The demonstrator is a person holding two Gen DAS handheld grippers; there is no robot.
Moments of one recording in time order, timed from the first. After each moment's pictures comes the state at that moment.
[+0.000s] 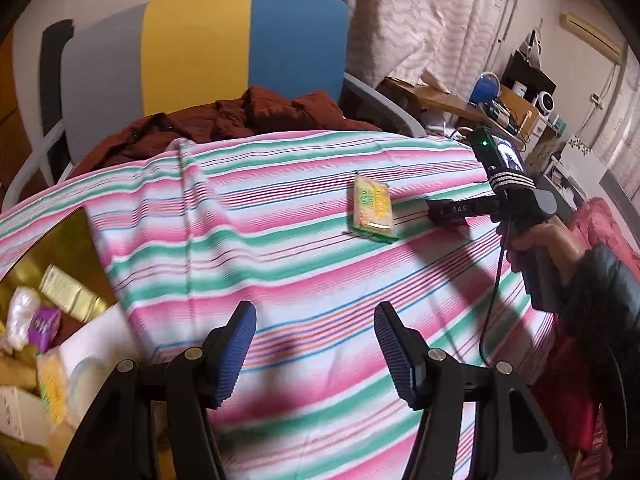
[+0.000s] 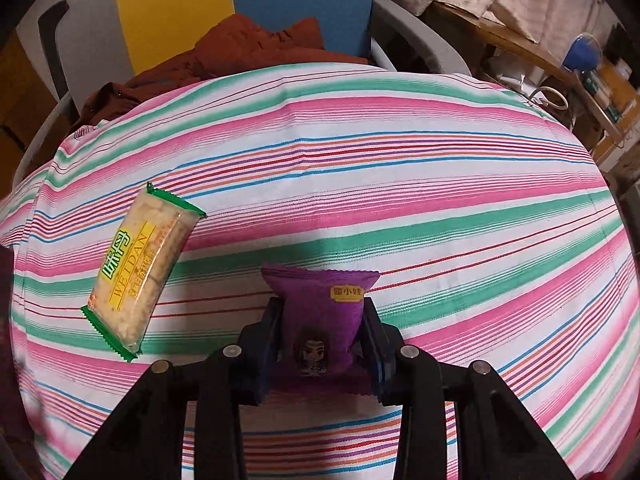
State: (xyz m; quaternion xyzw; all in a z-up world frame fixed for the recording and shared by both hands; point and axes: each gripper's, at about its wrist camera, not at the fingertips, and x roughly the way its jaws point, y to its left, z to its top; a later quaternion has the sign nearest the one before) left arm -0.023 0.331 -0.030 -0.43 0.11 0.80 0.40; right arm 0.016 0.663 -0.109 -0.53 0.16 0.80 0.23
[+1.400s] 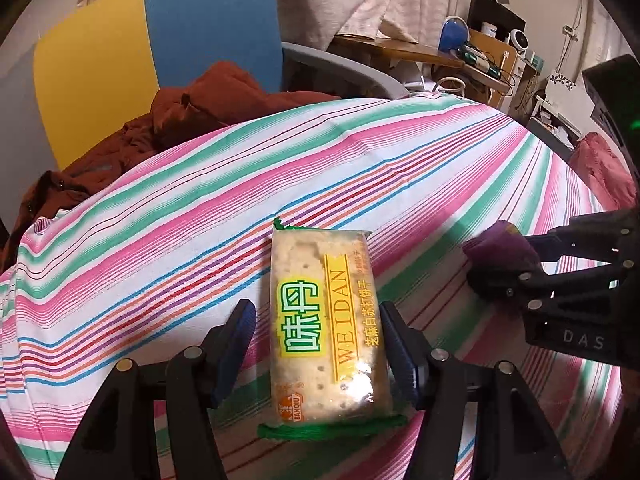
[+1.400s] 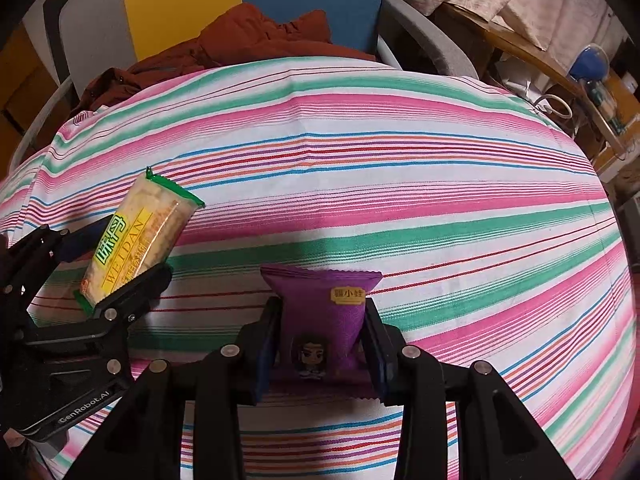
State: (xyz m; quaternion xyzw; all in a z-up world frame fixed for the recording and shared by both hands) left arm -0.088 0.531 -0.118 -0.41 0.21 0.77 0.44; right arm 0.013 0.659 -0.107 -0.54 0.15 0.80 0.23
